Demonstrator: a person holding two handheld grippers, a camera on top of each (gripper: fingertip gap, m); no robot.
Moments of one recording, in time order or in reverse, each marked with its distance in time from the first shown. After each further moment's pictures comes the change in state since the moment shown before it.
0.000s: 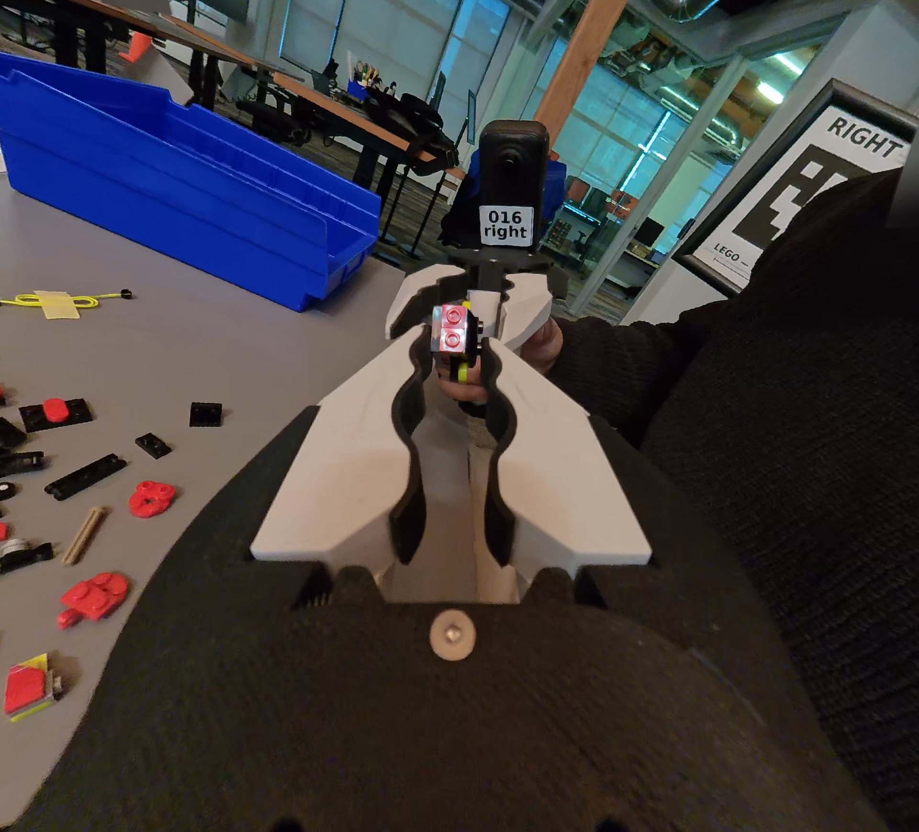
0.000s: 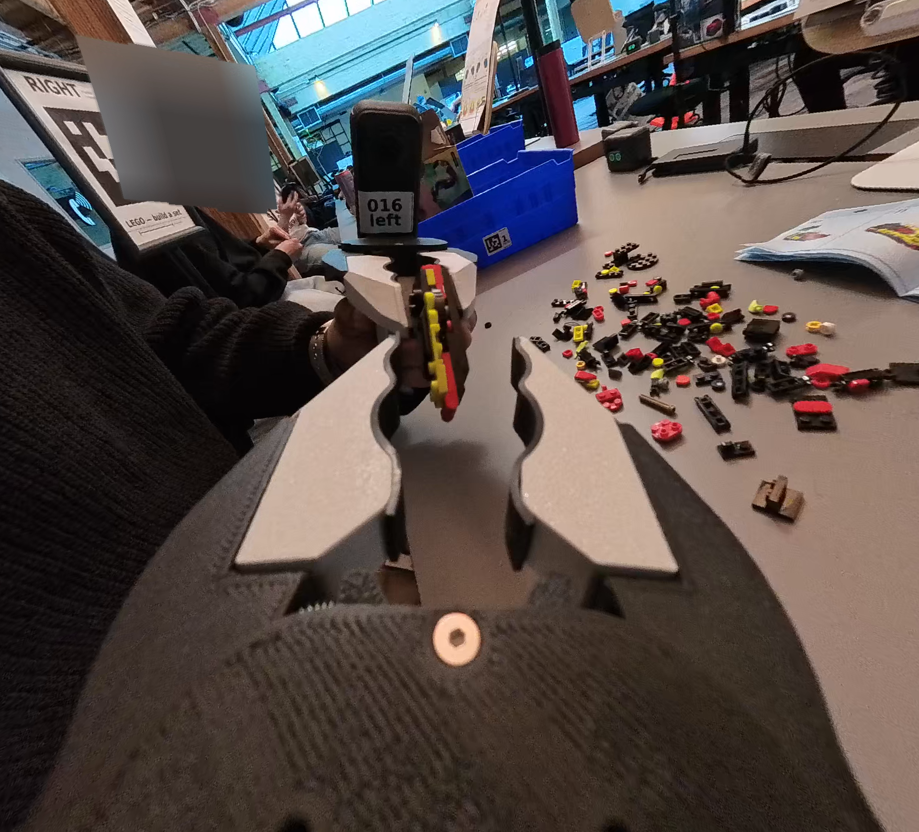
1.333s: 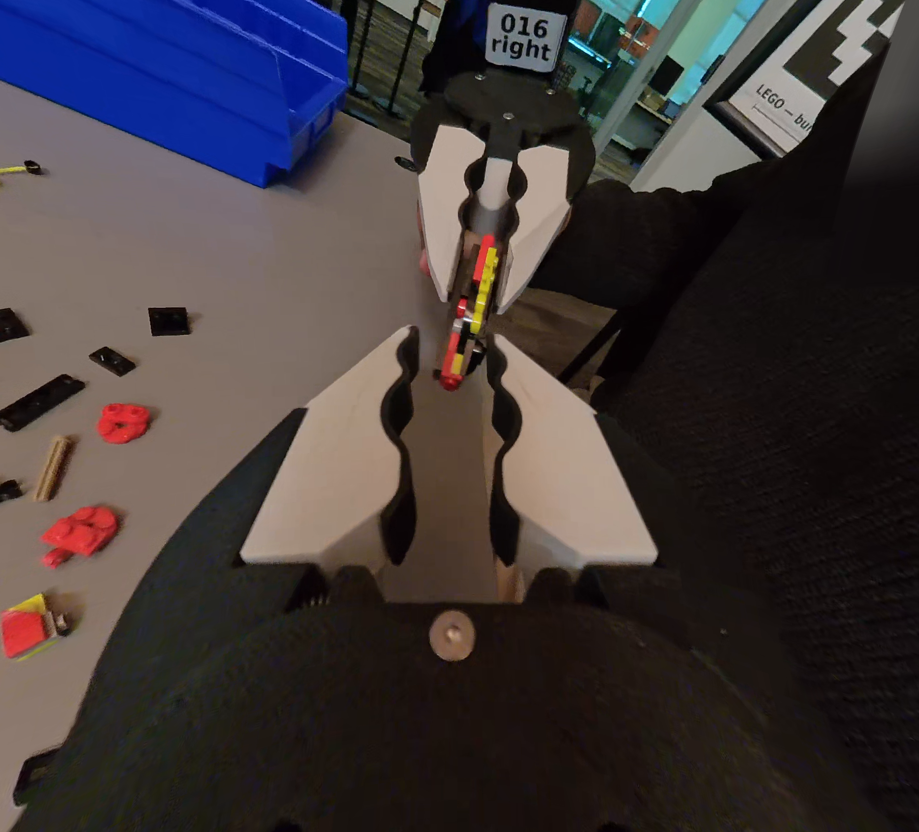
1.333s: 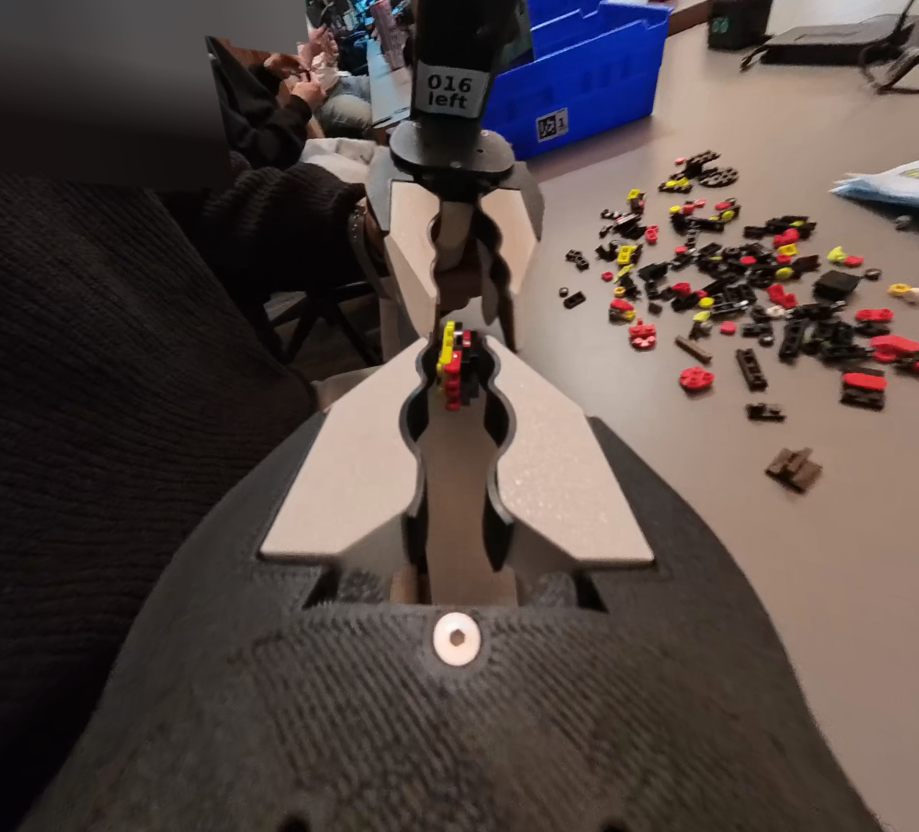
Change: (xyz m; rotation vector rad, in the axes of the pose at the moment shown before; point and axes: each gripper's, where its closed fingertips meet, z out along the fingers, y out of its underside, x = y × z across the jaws) left arm -0.005 0.053 0.002 -0.300 0.034 0.013; right arm -0.011 0.035 -0.008 -0.264 -0.106 -0.110
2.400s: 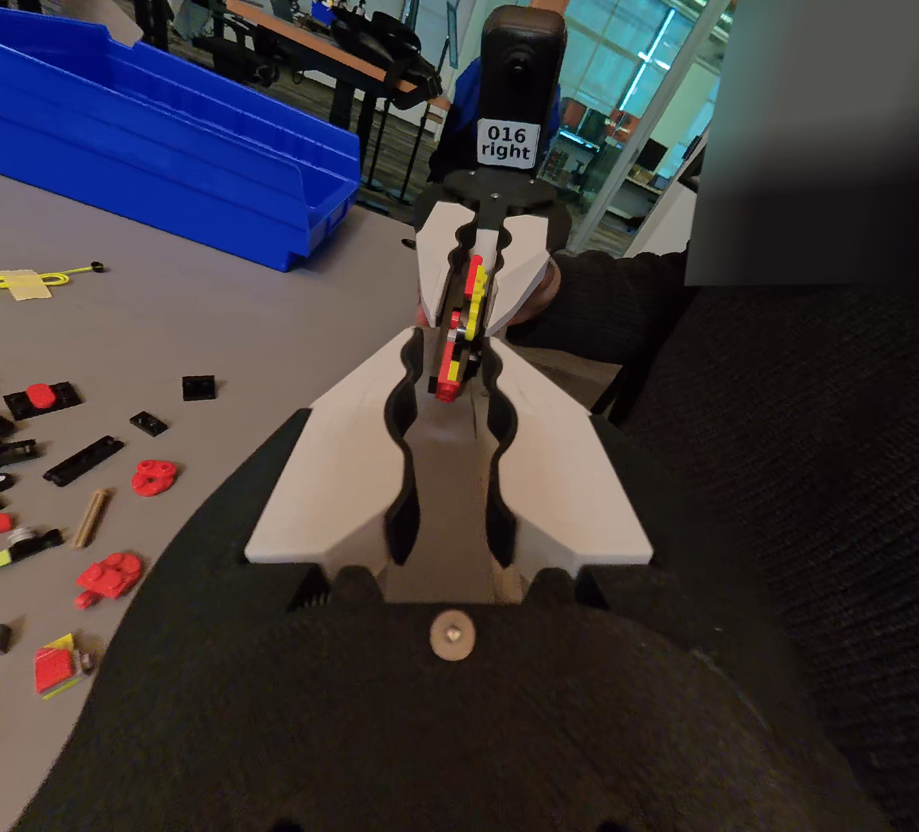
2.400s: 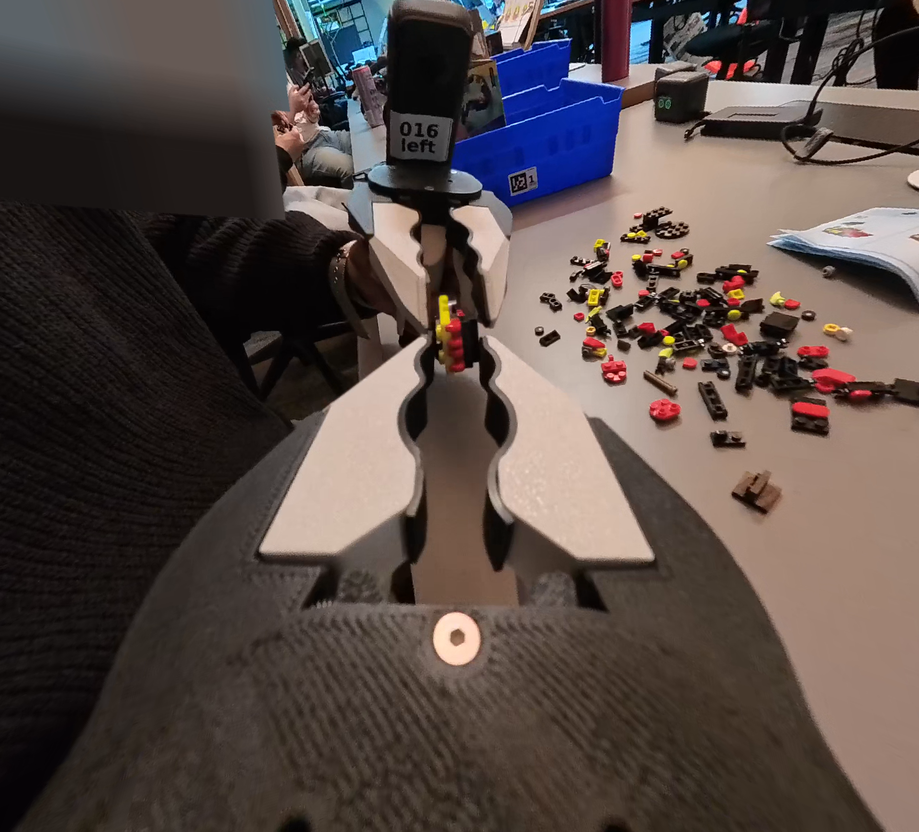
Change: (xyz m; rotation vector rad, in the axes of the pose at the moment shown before) left arm 0.007 -0.028 -0.011 0.165 -0.010 0.057; right arm 0.003 -0.017 -0.004 0.101 0.056 -0.026
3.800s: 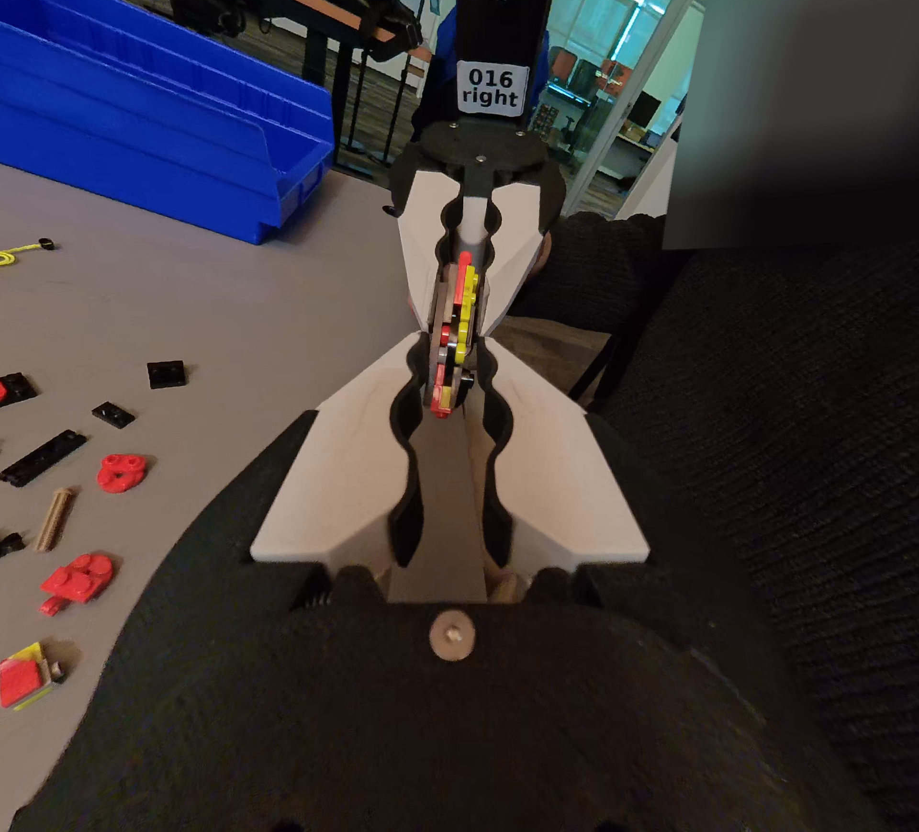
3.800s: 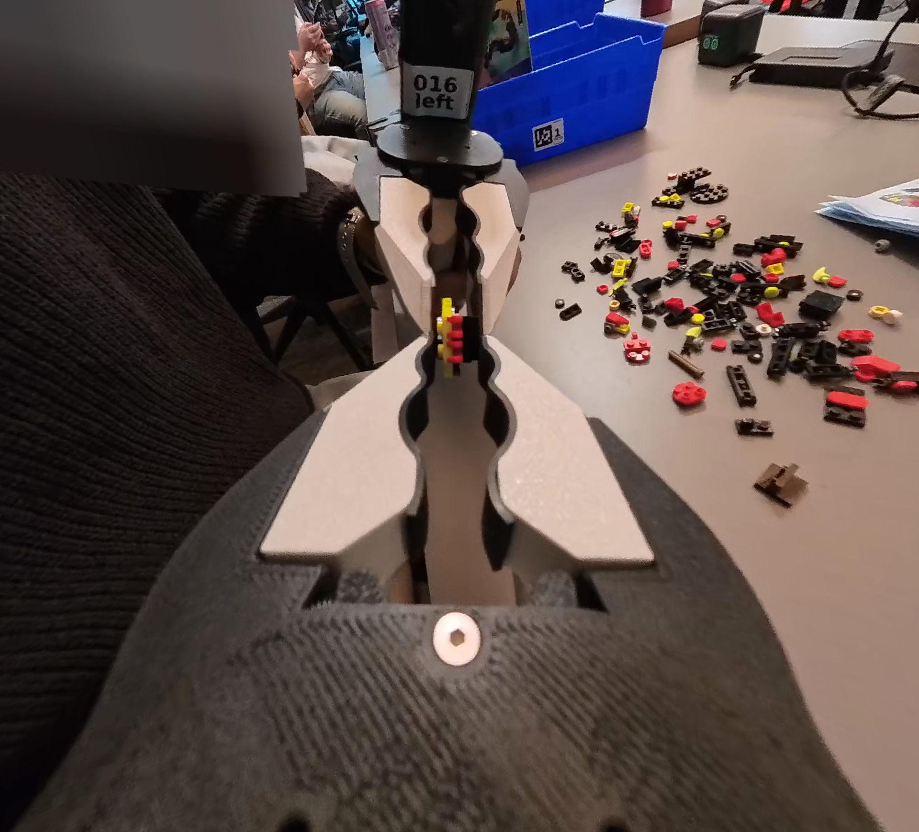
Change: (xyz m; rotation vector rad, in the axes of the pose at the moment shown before) left arm 0.008 0.013 0.005 -0.078 0.035 0.008; right arm -0.007 0.011 0.004 -0.103 -0.040 -0.002
